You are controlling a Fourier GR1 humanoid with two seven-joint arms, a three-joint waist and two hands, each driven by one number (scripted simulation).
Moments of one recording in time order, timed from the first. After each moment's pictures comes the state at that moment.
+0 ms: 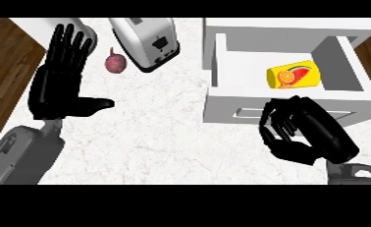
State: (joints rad) left arm -0.34 0.52 -0.29 -1.45 0.84 0.24 -0.35; right arm -0.11 -0.34 0.17 -1.80 0.51 0.30 -0.08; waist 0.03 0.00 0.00
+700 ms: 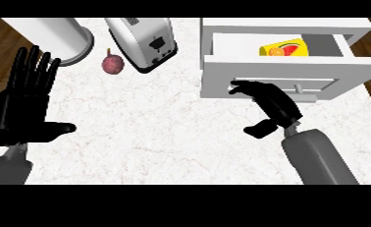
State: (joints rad) left arm -0.13 0.56 -0.13 -1.49 0.83 0.04 -0.36; right arm -0.35 -0.24 0.21 -1.22 0.79 0.12 -0.24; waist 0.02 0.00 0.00
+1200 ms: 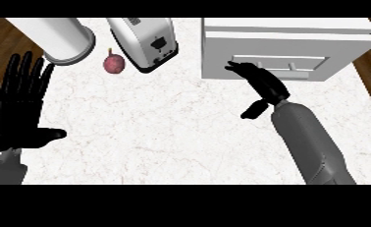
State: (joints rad) left arm -0.10 0.53 -0.06 -1.45 0.81 -0.06 -0.36; right arm -0.61 -0.19 0.10 -0.74 0.81 0.01 -0.42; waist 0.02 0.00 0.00
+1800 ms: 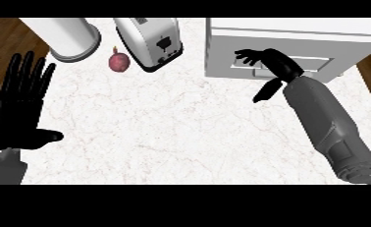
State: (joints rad) left arm -0.11 0.52 -0.03 -1.42 0.80 -0.15 -0.36; right arm -0.88 -0.27 -0.01 -0.37 0.78 0.06 -0.60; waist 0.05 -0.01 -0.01
